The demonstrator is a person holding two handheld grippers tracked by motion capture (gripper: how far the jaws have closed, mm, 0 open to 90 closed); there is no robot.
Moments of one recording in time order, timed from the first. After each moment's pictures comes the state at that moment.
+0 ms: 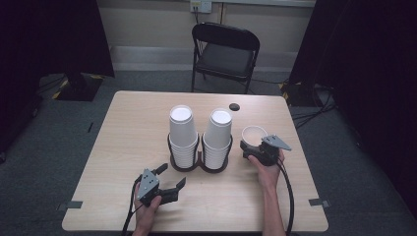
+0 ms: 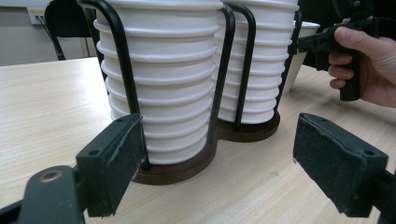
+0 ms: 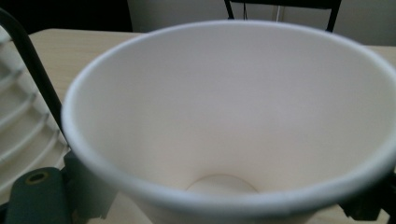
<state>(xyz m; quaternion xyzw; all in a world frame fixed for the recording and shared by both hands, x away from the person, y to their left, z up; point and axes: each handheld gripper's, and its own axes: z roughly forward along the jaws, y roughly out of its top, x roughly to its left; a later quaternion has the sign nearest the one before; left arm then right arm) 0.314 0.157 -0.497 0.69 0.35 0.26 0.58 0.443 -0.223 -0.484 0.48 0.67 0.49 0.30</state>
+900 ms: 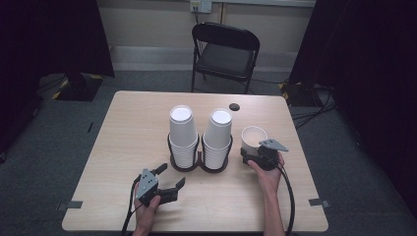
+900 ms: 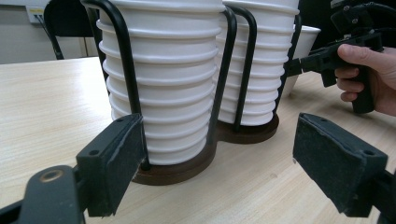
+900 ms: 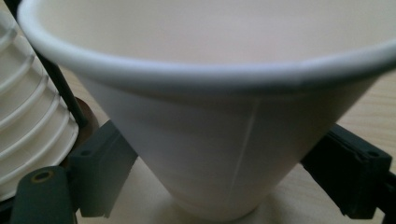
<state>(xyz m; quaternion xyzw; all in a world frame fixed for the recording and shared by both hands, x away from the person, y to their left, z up) 0.314 0.159 -0.497 0.68 0.36 0.25 0.59 0.433 -0.222 -0.491 0.51 0.70 0.43 0.27</state>
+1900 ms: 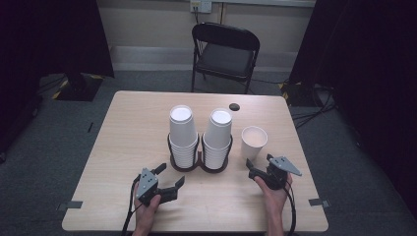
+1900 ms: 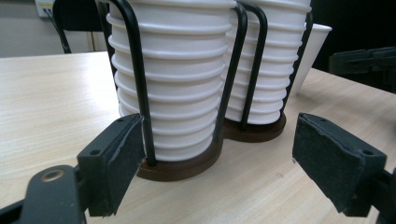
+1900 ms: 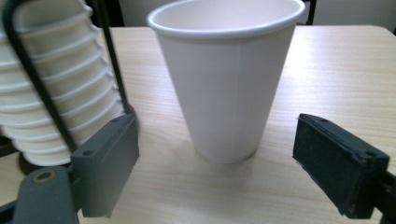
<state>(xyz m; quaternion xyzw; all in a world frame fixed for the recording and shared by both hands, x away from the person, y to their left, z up) 0.315 0.158 -0.497 0.68 0.38 0.25 0.58 0.365 -0.231 -0.484 0.51 0.65 0.48 0.30</state>
